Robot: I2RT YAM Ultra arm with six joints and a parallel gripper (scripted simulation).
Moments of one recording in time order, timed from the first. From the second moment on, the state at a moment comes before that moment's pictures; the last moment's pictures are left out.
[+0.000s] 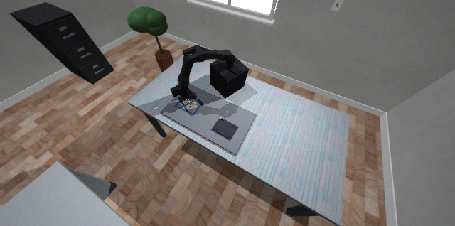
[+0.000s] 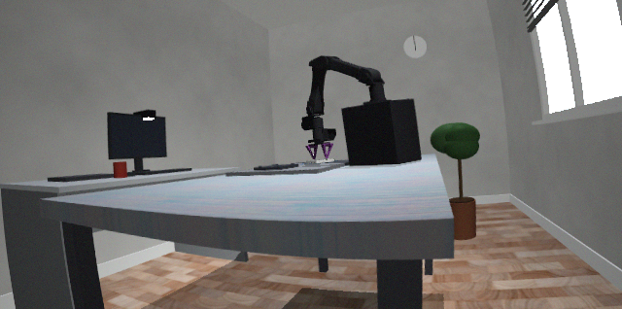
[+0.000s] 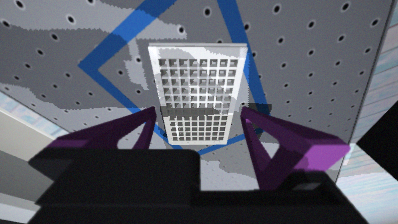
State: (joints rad) arm -0.34 2.68 1.48 -0.40 -0.11 1.58
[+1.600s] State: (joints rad) arm -0.34 2.74 1.51 -0.36 -0.11 1.58
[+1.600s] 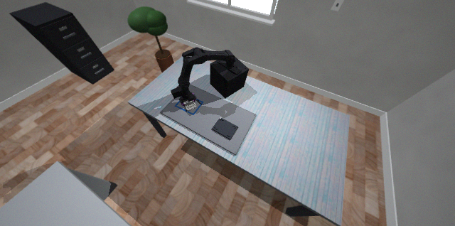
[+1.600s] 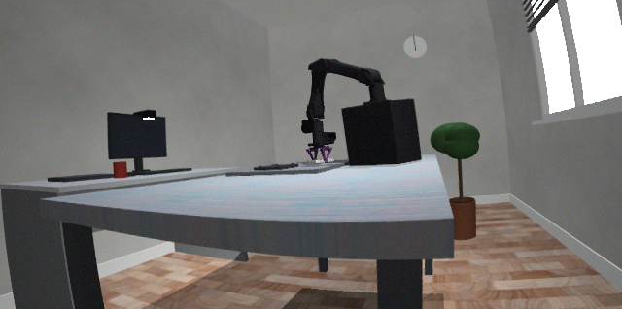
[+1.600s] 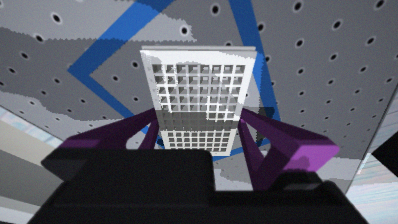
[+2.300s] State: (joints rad) arm -0.34 2.73 1.49 -0.36 -0.11 1.58
